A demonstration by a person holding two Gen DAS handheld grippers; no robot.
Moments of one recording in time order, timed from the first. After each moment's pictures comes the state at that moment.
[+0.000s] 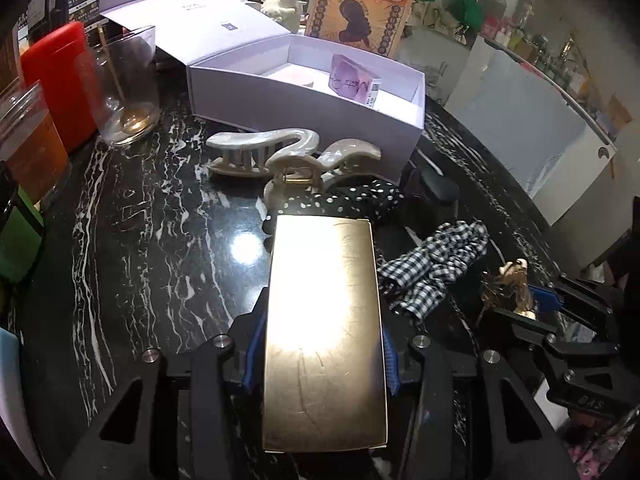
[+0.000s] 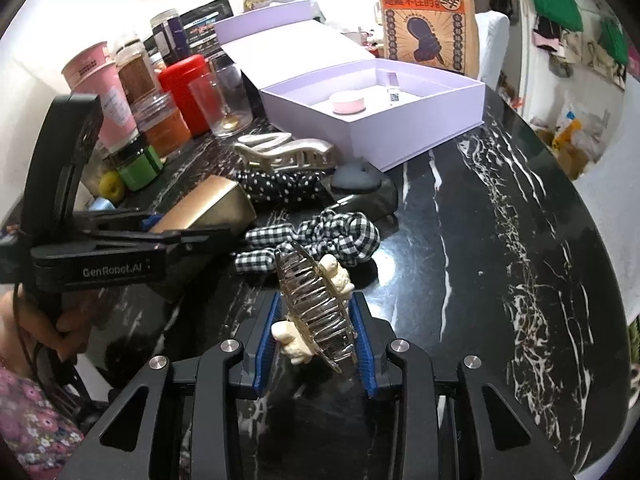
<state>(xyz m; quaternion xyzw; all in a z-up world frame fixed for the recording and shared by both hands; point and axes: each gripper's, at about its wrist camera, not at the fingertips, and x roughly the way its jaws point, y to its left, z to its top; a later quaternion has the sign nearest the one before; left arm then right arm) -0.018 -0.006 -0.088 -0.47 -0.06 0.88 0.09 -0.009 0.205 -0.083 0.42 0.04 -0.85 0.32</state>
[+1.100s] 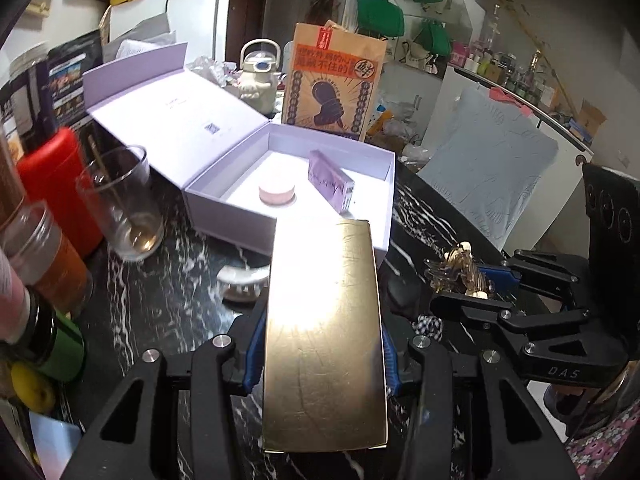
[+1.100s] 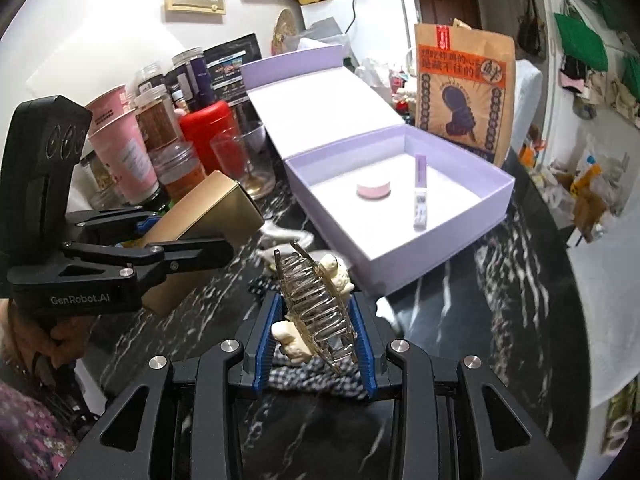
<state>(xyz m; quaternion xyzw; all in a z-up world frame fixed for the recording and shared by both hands) -0.044 -0.011 -0.009 -0.39 -0.03 0.91 0.12 -0.058 0.182 -0.023 0.37 0.06 -0.85 0.36</state>
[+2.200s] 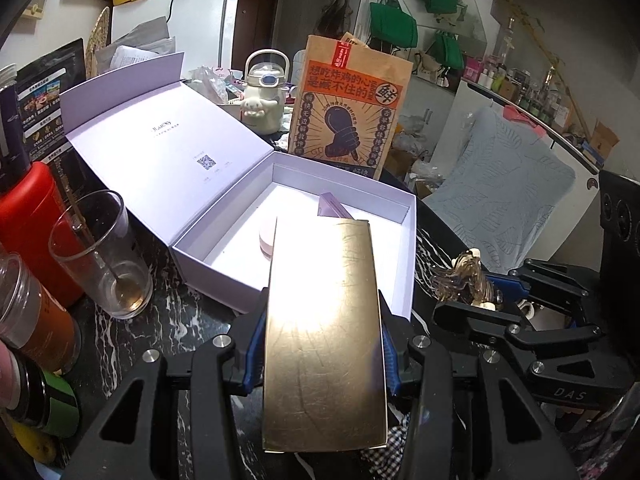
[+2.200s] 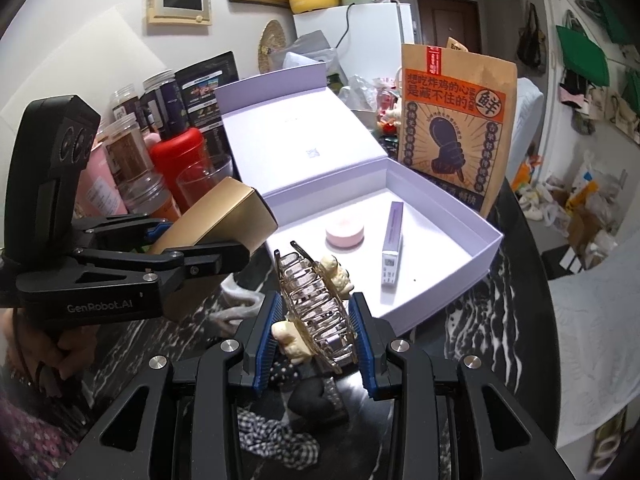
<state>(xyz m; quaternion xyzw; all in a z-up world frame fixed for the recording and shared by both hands) -0.113 -0.007 0.000 -0.38 -0.05 0.92 0.11 -0.122 0.176 -0.003 0.35 0.07 -0.86 0.36</state>
